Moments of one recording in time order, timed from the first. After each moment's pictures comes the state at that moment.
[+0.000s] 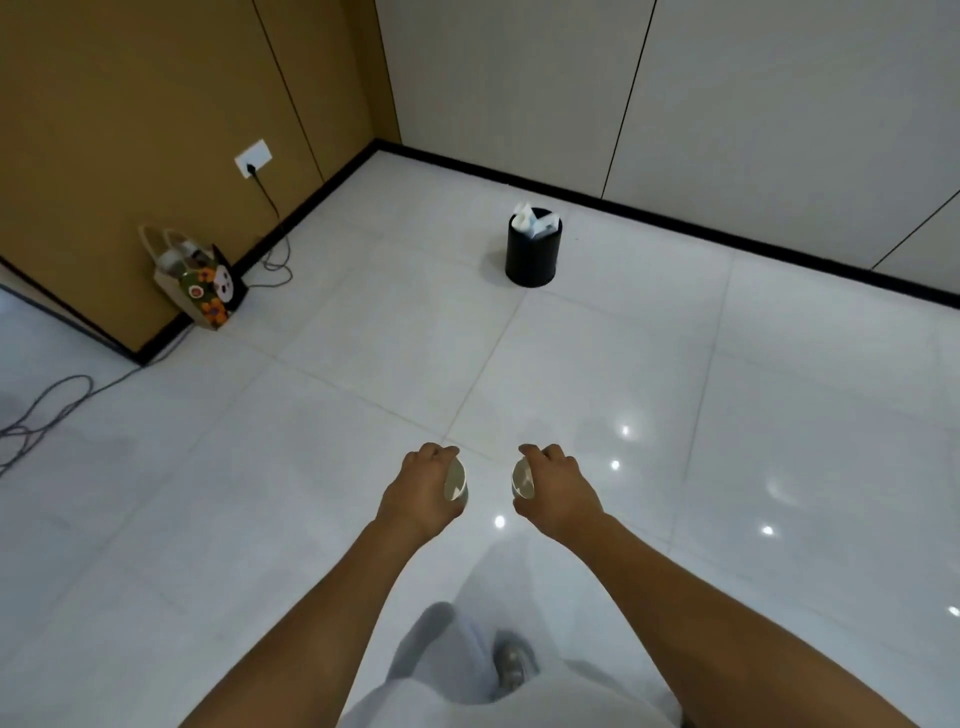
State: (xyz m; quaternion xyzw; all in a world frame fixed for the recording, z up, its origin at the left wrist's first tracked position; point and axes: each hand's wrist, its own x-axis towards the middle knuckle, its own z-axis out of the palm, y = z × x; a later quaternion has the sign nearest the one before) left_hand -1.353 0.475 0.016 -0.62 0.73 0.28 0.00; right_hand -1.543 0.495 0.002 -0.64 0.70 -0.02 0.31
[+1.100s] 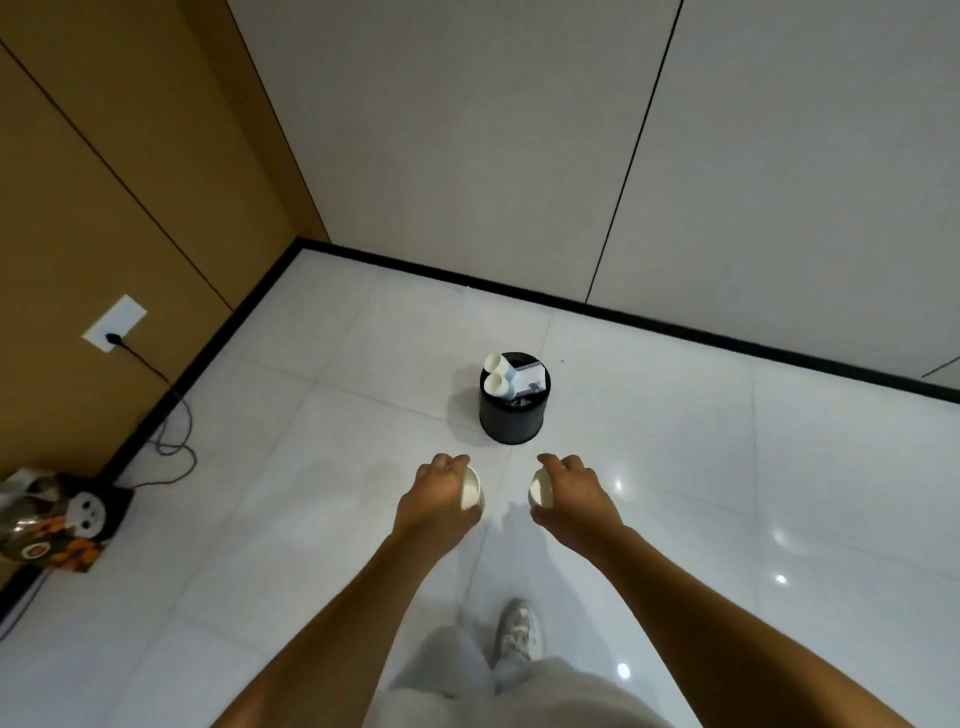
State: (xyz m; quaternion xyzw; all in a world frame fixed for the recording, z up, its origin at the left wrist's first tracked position) left_hand -1.508 -0.274 -0.003 -0.59 0.76 0.27 0.03; right_hand -1.694 -0.229 -0.010 -0.57 0.76 -0.04 0.32
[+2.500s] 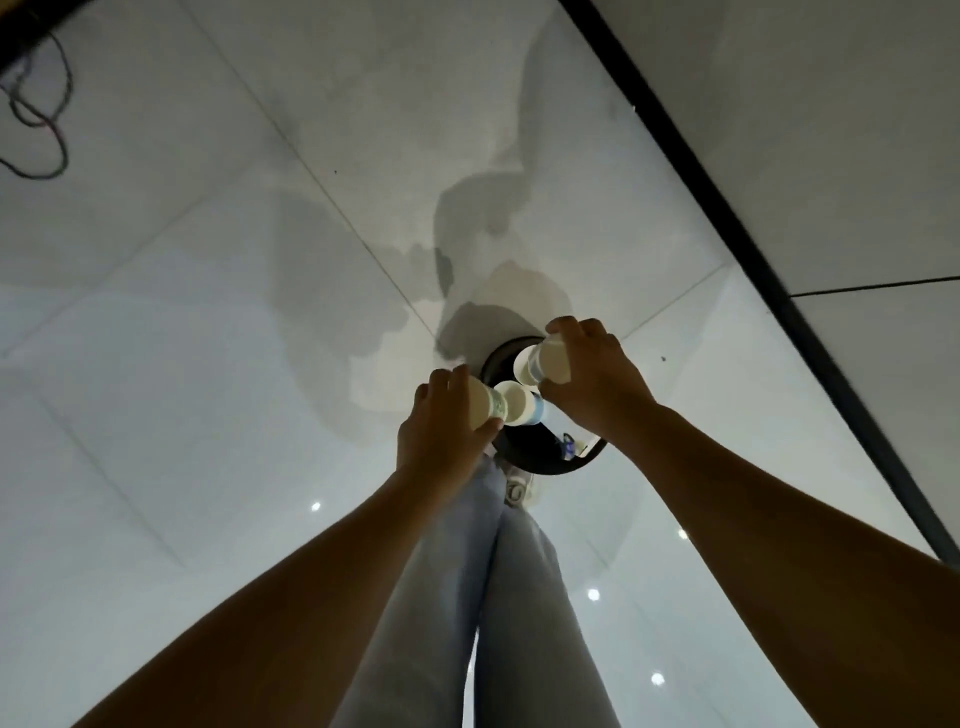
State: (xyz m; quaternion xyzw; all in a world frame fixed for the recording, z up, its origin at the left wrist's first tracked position) left_hand -1.652 -0.704 -0.355 -0.80 0.46 0.39 0.00; right_hand -1.797 -0.815 -0.345 -0.74 0.54 0.15 0.38
